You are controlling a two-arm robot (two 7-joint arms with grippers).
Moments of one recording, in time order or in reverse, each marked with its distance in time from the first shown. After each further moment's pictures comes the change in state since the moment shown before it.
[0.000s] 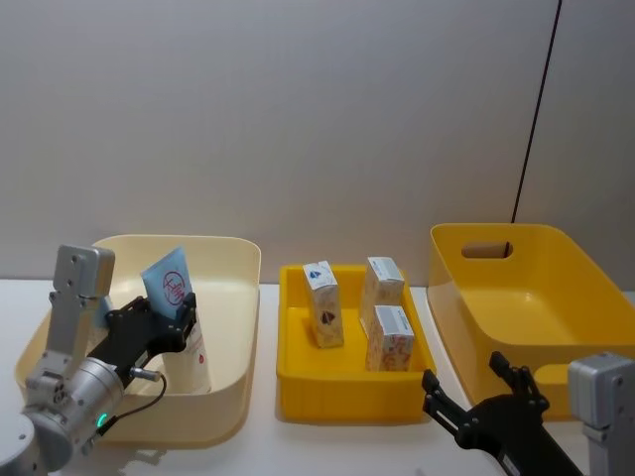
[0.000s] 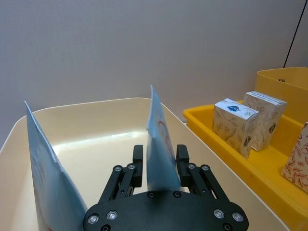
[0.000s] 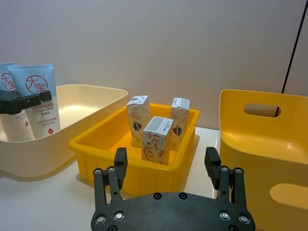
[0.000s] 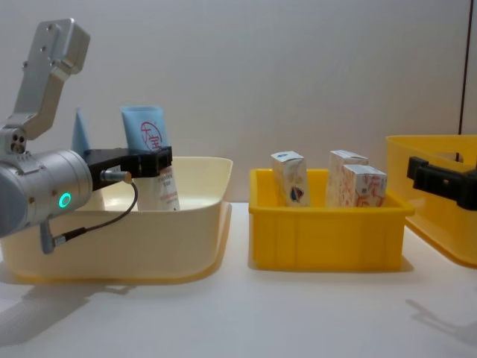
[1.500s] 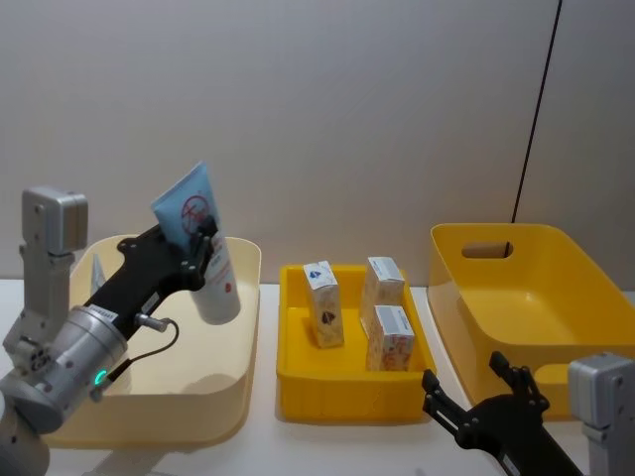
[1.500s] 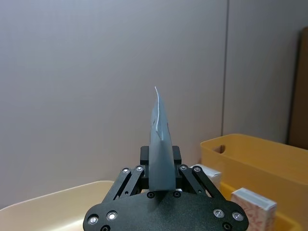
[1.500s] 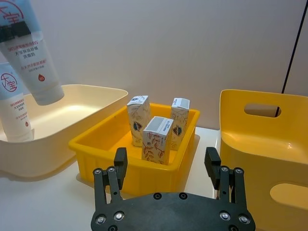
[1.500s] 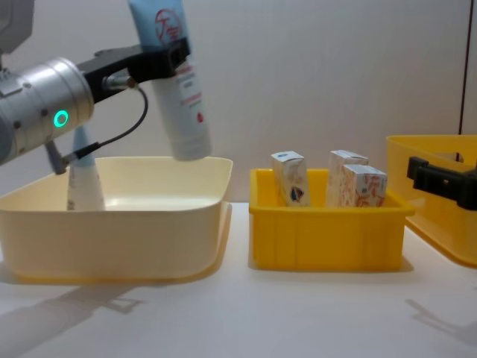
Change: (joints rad) left arm 0.021 0.010 -0.038 -0.167 -0.061 -0.140 -0.158; right arm 0.000 0.000 0.000 0.000 0.000 0.000 0.000
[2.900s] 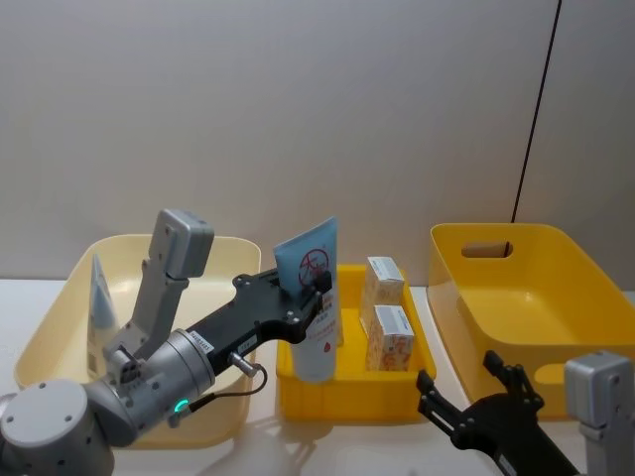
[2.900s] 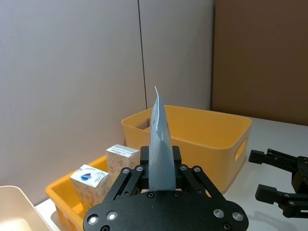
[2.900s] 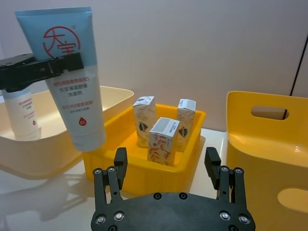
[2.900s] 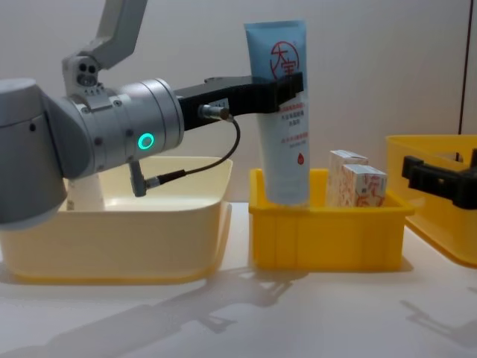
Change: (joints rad) left arm -0.067 -0.011 0.175 0.038 -0.018 0.083 -0.157; right arm 0.005 0.005 -0.003 0.001 0.003 0.001 0.023
